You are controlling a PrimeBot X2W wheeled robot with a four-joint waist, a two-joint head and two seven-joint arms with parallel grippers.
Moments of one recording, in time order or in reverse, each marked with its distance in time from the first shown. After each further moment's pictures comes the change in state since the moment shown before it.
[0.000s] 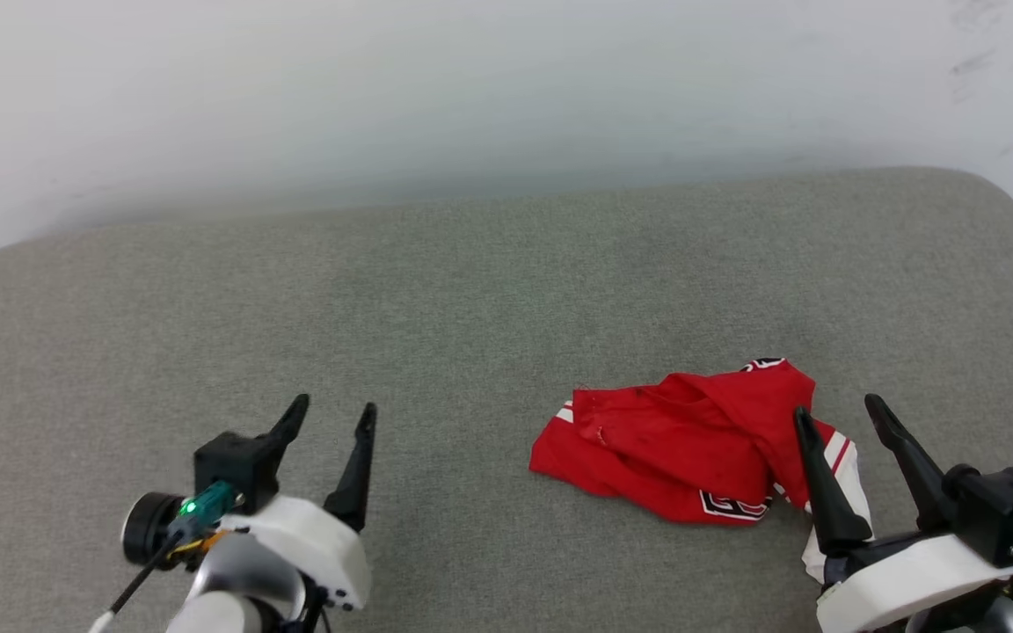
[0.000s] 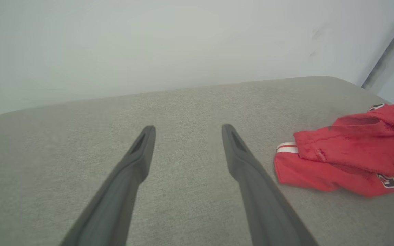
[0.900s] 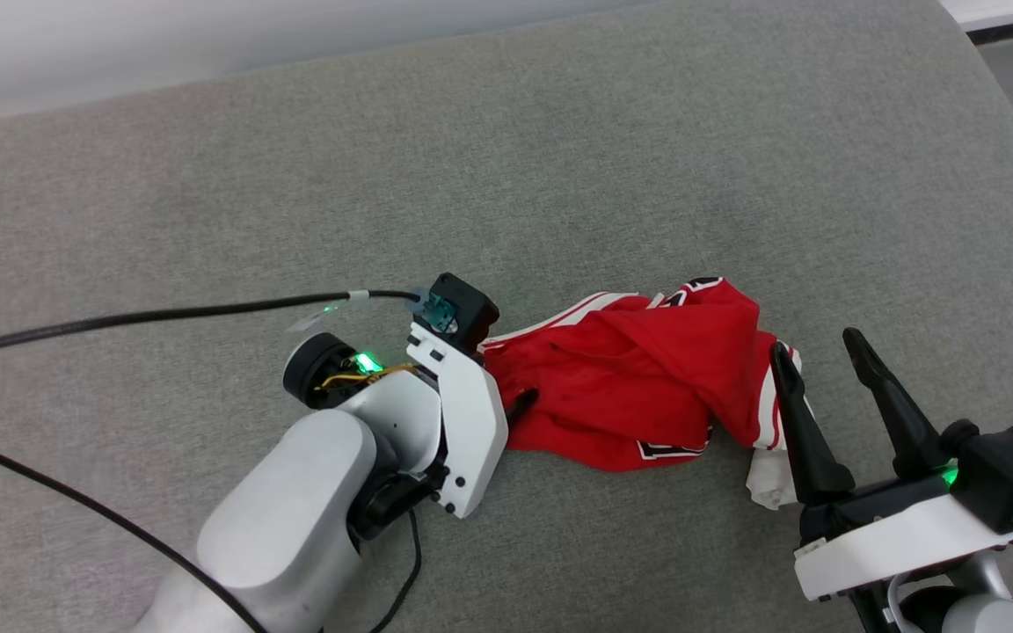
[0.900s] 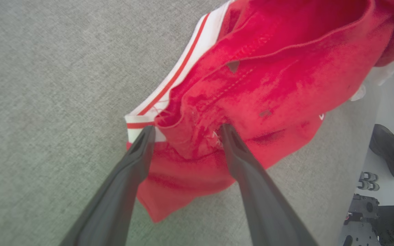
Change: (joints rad) left arm -0.523 0.059 -0.465 0.222 -0.271 -0.096 0.580; right arm -0.093 0.012 0.060 -0.035 0.053 0.000 -0.052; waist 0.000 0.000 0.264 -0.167
